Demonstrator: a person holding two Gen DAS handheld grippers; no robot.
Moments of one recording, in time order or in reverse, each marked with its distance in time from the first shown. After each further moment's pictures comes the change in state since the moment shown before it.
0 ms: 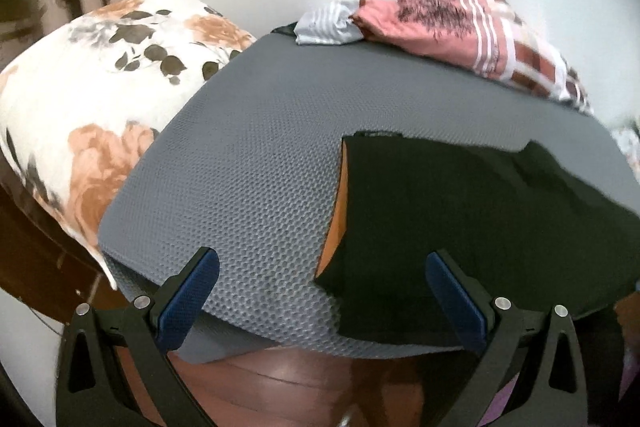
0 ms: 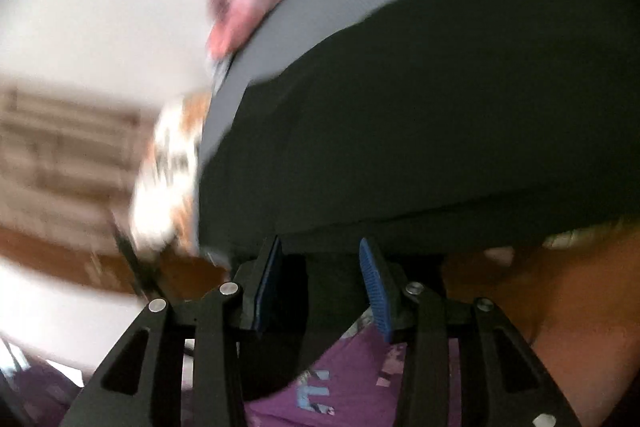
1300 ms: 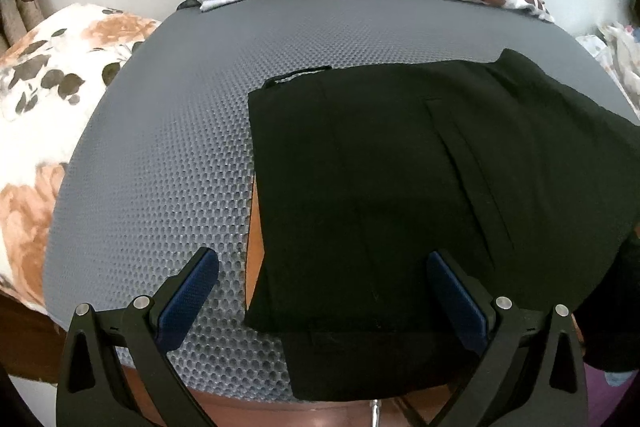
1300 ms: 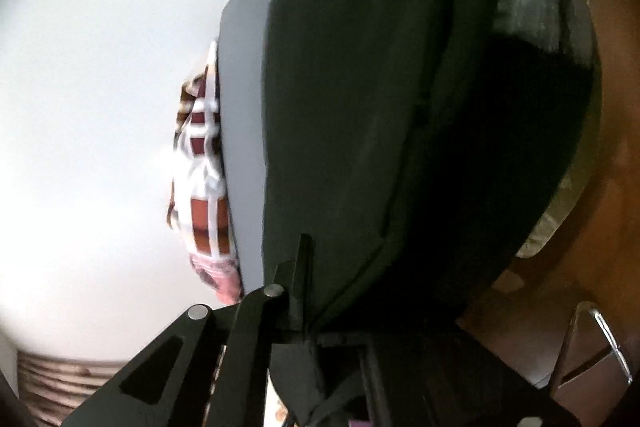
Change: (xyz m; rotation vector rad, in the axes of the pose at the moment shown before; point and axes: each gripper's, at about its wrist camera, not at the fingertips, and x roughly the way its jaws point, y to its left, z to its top) left arm 0.078 -0.041 0.000 0.292 0.169 -0.103; right arm -0.145 -0.167 0.083 0.499 -0.493 0.115
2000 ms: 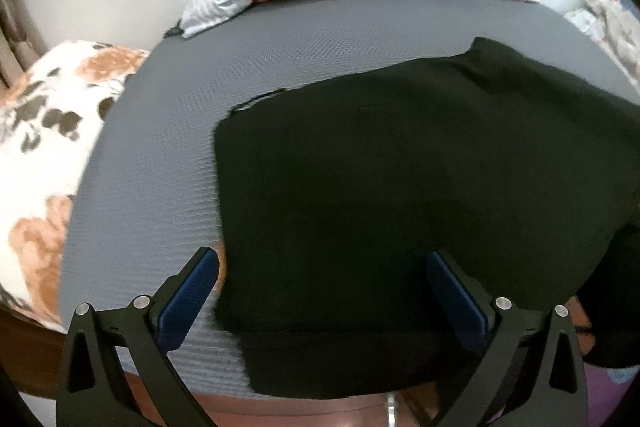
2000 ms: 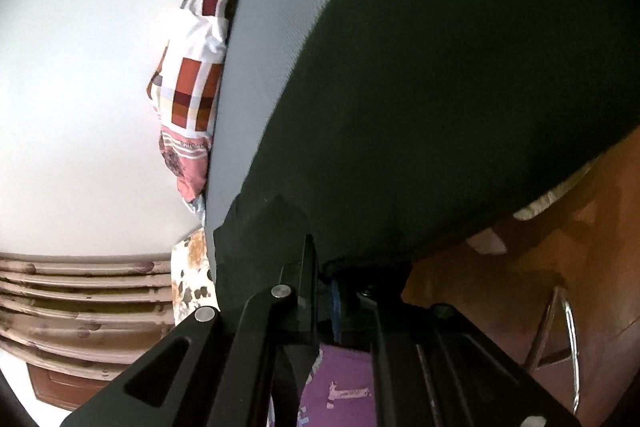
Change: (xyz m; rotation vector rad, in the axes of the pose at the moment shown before) left arm -0.008 -0.028 0.007 0.103 -0.024 0.054; right arm 0.041 0.035 -0.114 -0.255 0.239 -0.114
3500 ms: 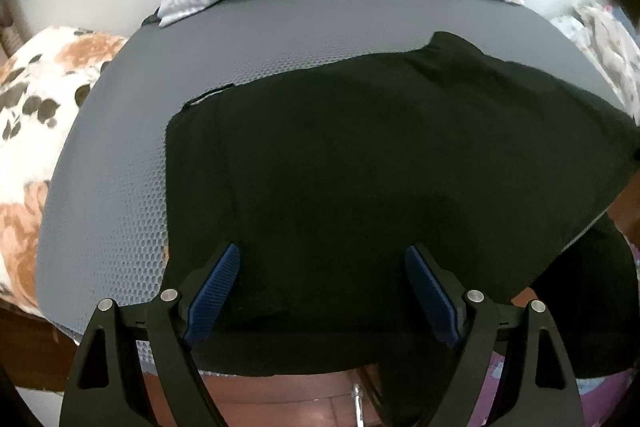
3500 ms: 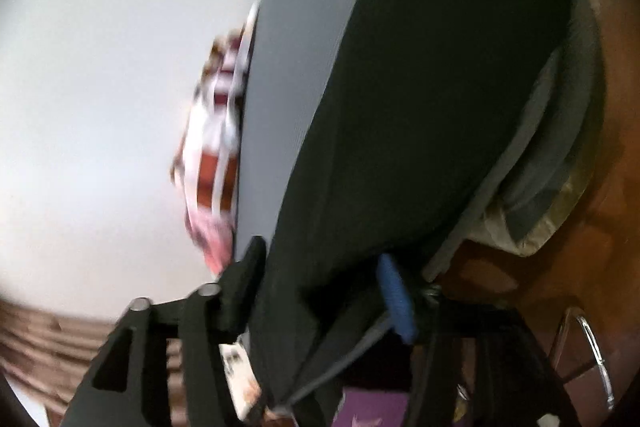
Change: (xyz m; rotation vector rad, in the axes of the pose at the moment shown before) left arm -0.011 -0.023 0.002 -0.038 0.038 -0.105; right arm -0.084 -0.042 0.028 0.179 -0.288 0.109
